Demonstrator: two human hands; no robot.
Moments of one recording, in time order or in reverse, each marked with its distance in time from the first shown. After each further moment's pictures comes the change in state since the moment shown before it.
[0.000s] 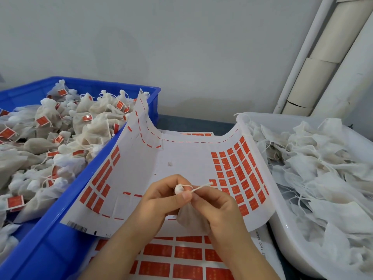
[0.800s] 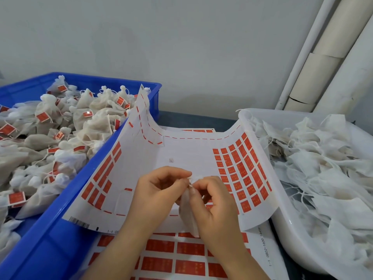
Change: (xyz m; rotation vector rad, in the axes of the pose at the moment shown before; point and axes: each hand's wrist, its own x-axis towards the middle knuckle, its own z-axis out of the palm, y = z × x) left_hand 0.002 0.005 0.007 0.180 0.404 0.068; right_hand 0.003 0.019 0.011 -0.495 0.211 -0.514
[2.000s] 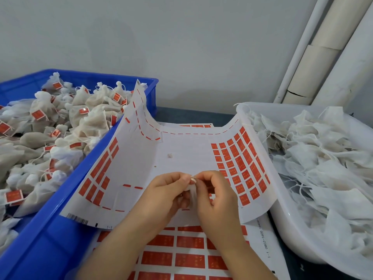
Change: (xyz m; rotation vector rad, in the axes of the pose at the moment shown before) left_hand -0.003 0.002 0.006 -0.158 -0.221 -0.359; right_hand -0.001 0.009 -0.001 0.005 0.019 0.089
